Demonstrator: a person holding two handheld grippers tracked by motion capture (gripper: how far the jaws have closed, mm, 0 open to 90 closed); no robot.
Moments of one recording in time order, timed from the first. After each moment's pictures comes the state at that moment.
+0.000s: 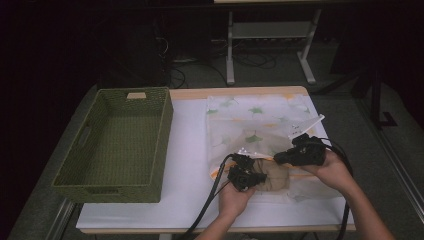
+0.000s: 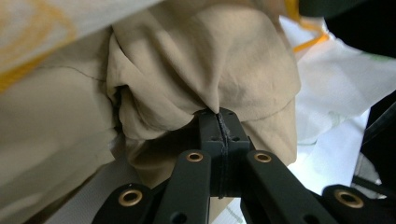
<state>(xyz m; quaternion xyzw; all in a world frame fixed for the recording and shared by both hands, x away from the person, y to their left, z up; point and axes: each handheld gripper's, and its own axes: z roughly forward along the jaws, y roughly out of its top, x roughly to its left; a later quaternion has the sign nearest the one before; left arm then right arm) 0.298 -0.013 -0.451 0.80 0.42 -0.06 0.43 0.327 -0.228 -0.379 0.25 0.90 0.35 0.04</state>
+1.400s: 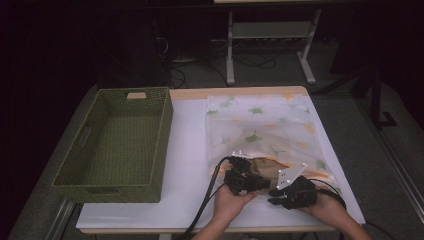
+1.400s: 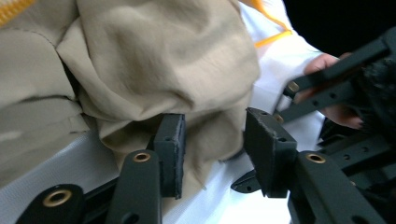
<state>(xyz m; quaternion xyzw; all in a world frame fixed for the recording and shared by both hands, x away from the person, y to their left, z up) 0.289 -0.006 -0.447 0.79 0.42 -0.09 0.43 0.259 -0.204 -0.453 0.15 0.94 0.30 0.05</state>
